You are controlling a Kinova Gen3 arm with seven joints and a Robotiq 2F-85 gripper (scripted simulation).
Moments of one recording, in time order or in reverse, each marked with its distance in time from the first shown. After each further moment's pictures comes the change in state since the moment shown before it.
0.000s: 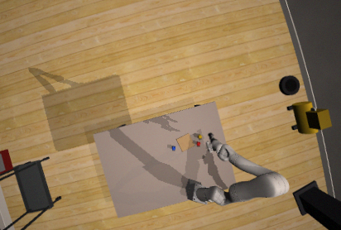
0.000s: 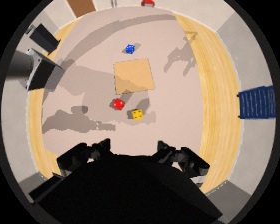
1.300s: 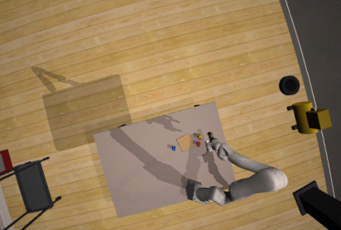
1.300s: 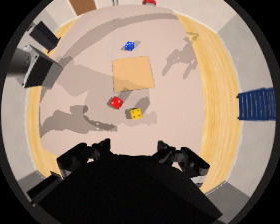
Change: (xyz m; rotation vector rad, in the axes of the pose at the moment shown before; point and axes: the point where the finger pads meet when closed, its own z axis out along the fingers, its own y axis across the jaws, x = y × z) arm -0.001 0.004 0.014 -0.012 -0.007 -0.015
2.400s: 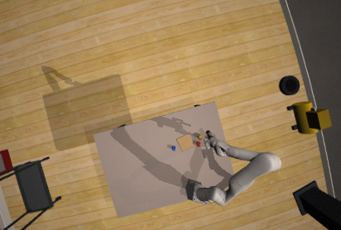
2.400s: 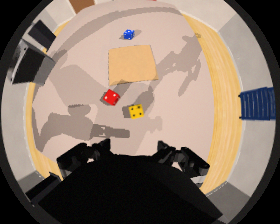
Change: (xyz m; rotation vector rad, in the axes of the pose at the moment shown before) arm -0.004 0.000 0.062 0.001 -0.006 0.001
